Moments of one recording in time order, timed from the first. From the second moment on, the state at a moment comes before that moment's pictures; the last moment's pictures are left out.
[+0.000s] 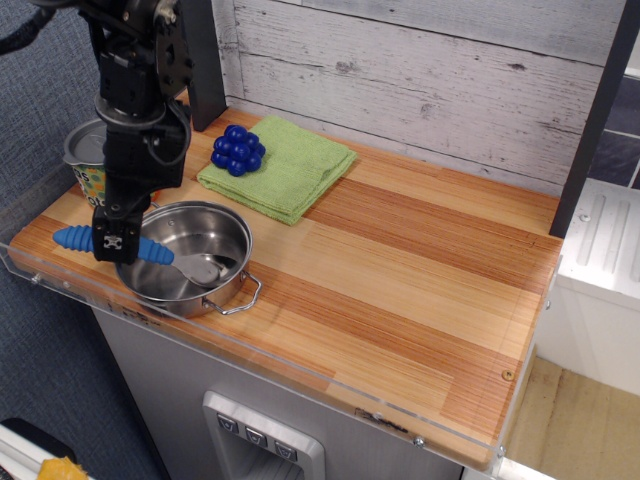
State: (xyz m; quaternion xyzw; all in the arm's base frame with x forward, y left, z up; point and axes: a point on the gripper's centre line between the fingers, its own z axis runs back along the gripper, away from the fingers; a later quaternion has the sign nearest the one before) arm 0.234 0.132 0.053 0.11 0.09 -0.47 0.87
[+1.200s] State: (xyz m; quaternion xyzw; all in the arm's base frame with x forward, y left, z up) arm 0.349 0.081 0.077 0.11 -0.11 -0.09 0.98
